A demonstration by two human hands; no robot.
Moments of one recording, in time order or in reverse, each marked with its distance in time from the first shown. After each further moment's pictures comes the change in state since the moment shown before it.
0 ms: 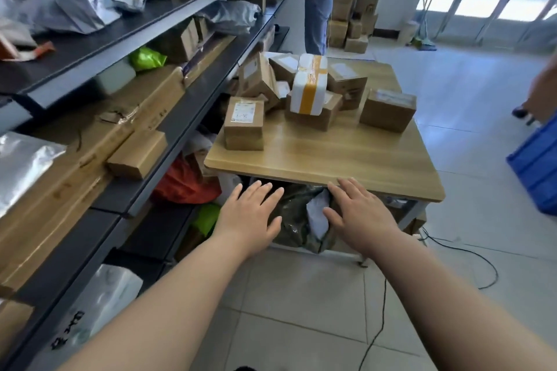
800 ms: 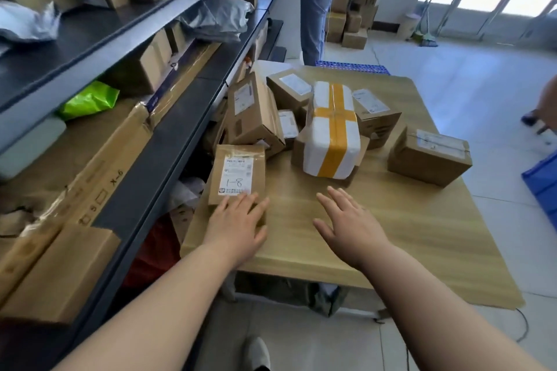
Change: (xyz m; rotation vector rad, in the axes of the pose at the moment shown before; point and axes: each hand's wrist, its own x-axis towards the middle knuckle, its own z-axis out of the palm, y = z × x) left_hand 0.292 -0.152 0.017 -0.066 -0.107 -0.016; right_hand 0.310 0.002 -0.027 0.077 -0.060 0.035
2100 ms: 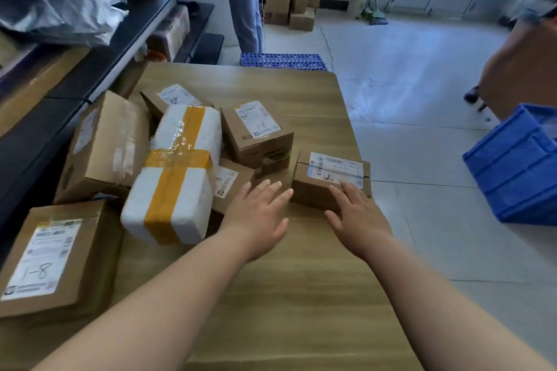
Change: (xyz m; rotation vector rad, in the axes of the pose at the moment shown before) left_hand 0.257 0.273 -0.020 0.014 -0.063 0.250; right_hand 0.096 0.340 -0.057 0.008 0.020 0.259
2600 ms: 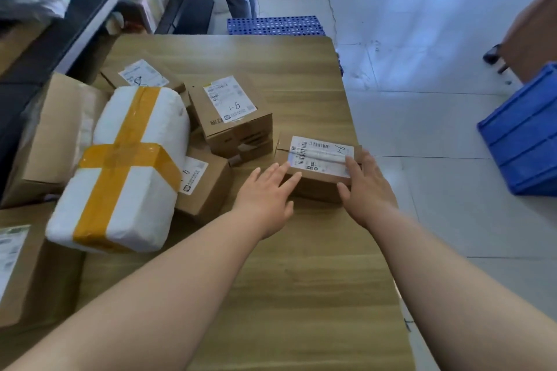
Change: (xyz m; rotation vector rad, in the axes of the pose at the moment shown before) left_hand 0.091 0.037 0.032 0.033 -0.115 -0.003; right_hand 0.074 0.074 0.027 0.131 0.014 0.143
